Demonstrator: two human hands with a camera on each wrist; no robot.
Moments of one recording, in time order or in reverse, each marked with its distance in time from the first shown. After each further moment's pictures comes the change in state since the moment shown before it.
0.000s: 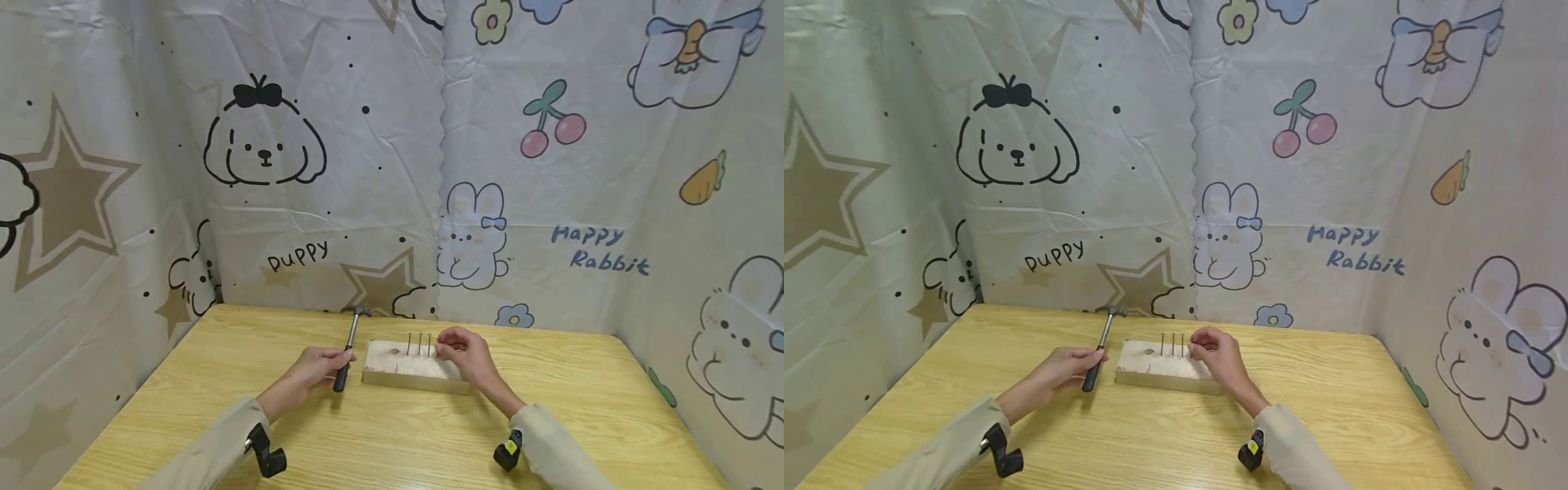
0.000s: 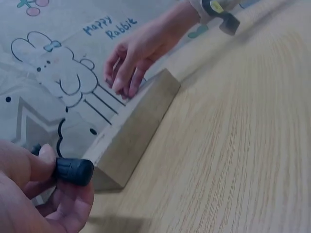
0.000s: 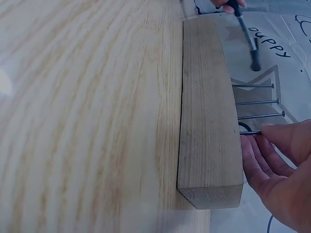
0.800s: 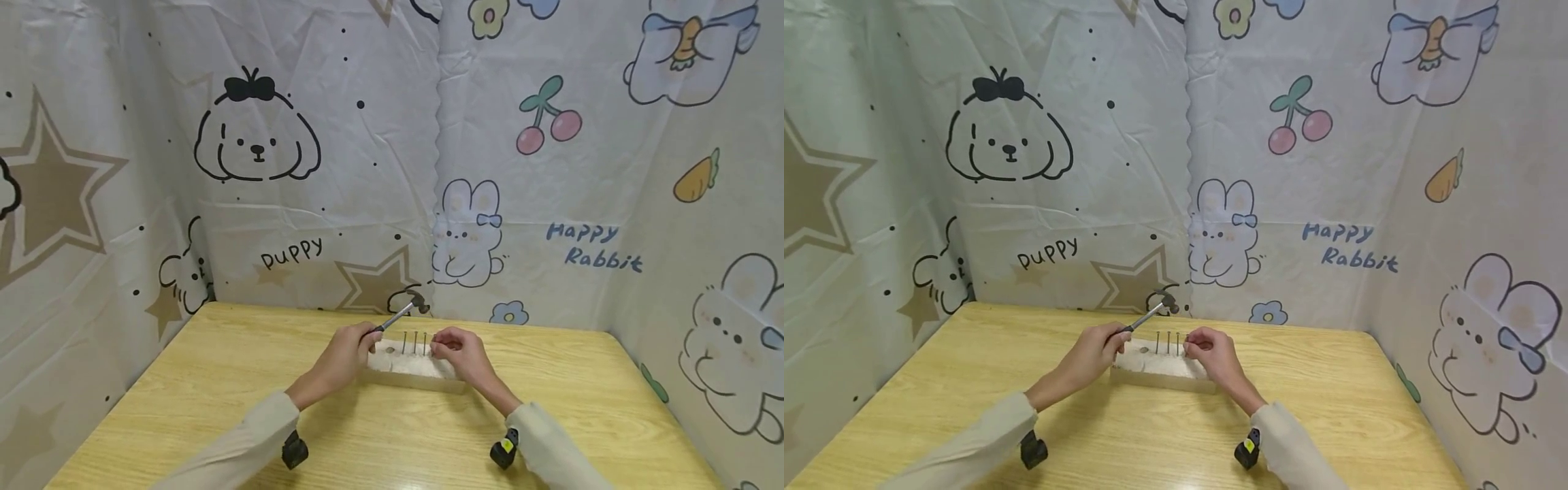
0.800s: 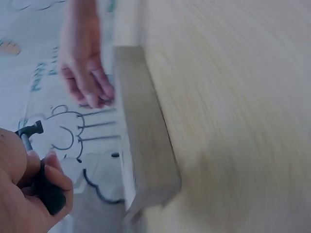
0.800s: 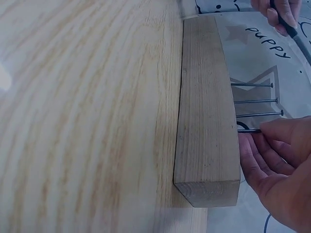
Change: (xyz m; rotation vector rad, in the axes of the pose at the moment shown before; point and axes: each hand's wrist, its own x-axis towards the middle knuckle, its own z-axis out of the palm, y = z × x) left_hand 0.011 0.034 0.049 0.492 -0.033 0.664; right_hand -0.002 -0.003 -0.001 -0.006 -0.004 0.036
